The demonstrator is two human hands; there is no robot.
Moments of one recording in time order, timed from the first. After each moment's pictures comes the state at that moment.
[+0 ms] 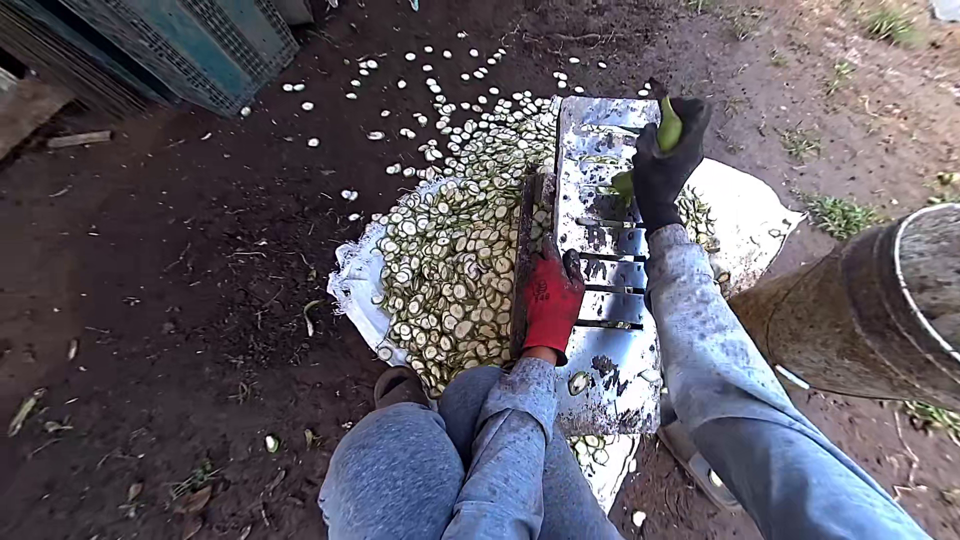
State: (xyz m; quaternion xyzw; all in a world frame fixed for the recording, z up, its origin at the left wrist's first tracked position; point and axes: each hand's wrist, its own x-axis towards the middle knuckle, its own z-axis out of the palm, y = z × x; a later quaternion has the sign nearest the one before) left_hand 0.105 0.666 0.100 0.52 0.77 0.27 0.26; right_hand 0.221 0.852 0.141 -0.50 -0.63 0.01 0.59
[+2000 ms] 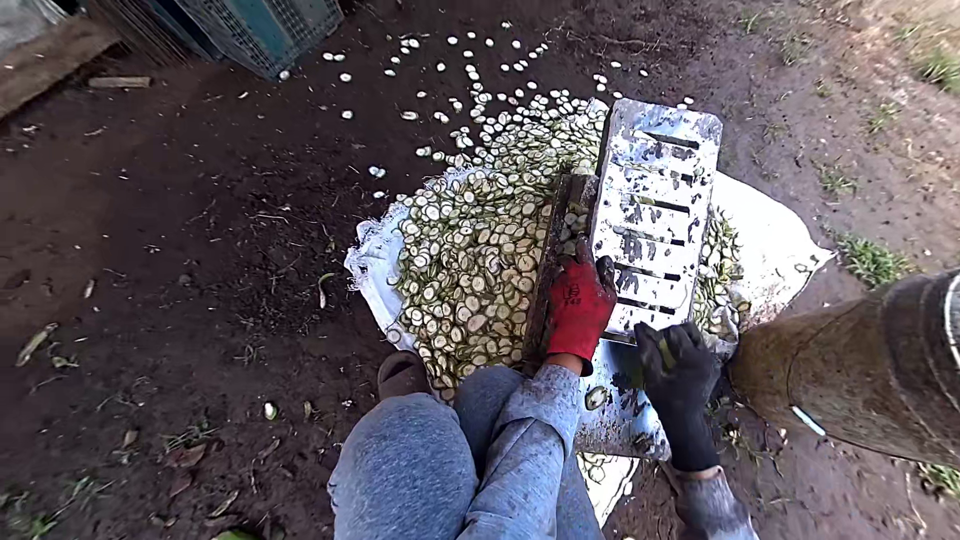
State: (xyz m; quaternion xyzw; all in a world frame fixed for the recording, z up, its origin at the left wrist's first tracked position) left_hand 0.107 0.670 0.104 0.51 0.77 0.26 0.27; right_hand 0.252 0.617 0.094 -0.56 -0.73 0.04 0.39
